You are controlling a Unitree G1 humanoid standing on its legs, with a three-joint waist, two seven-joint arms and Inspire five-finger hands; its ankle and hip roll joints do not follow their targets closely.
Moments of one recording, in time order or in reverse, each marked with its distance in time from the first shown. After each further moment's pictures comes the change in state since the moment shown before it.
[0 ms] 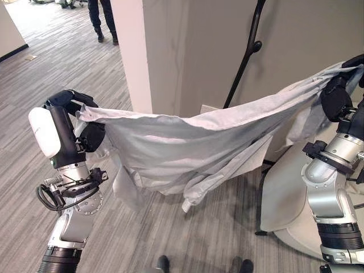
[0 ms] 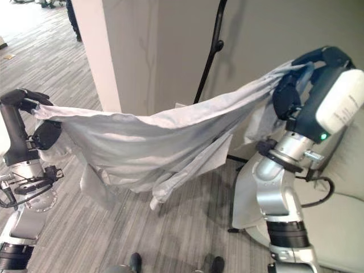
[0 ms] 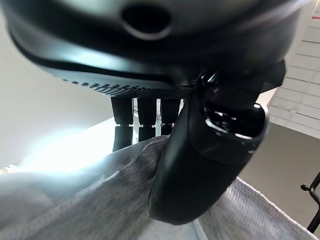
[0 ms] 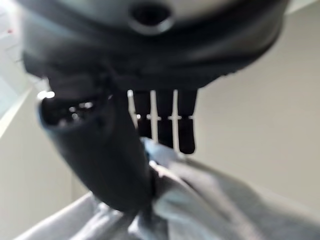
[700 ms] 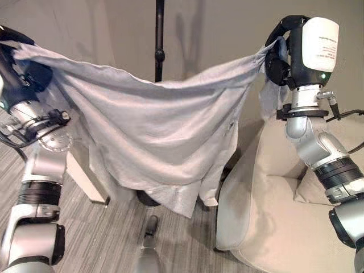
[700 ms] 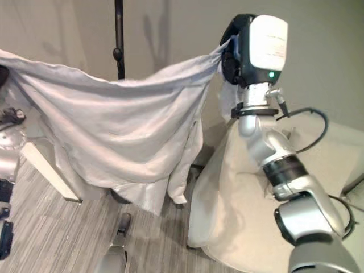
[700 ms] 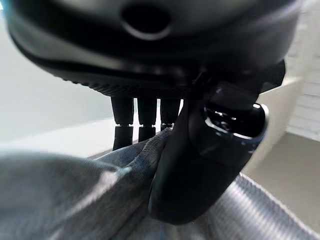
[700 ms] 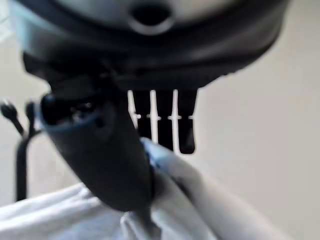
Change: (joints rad) left arm -0.609 0.291 -0.039 0.557 -0.200 0.064 0.149; right arm -0.608 -0.234 0.564 0.598 0.150 -0.185 0.135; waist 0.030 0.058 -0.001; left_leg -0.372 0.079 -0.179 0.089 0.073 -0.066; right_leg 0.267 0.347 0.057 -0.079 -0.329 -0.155
